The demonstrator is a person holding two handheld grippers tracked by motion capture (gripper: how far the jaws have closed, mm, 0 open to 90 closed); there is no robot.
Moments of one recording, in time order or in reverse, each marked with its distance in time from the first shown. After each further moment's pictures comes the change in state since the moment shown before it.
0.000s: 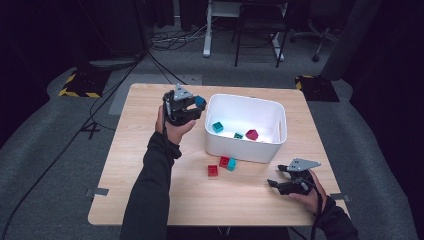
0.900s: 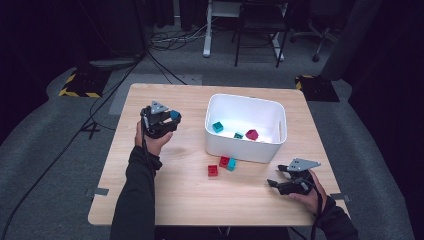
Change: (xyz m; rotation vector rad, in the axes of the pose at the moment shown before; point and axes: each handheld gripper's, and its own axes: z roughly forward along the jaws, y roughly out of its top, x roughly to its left) left arm 0.056 -0.067 -0.019 0.100 0.129 -0.081; right arm 0.000 0.000 0.000 -0.002 -0.001 0.001
